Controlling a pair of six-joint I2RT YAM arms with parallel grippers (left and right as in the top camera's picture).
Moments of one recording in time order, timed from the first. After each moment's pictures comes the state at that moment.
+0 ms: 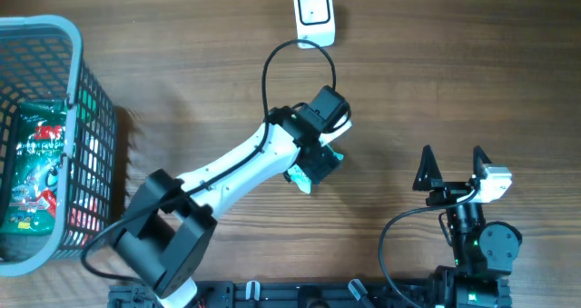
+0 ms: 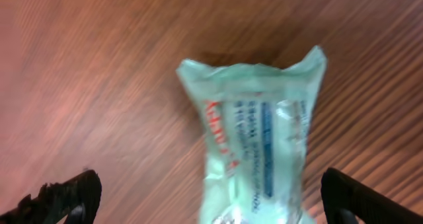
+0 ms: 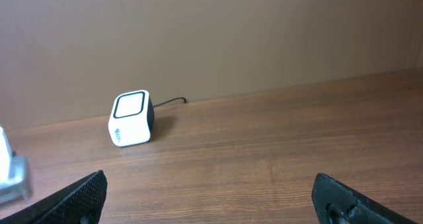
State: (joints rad) left arm -0.76 1.81 1.28 -0.76 -0.11 0.14; right arm -0.14 0.02 0.01 0.01 -0.19 0.18
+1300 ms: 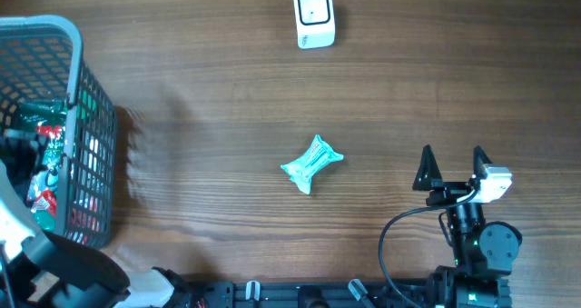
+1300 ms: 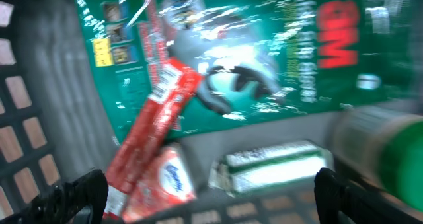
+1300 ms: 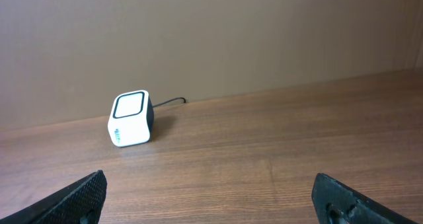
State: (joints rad) left arm 0.81 1.59 1.36 -1.09 -0.08 -0.63; right arm -0.14 0.02 0.01 0.01 -0.18 0.18
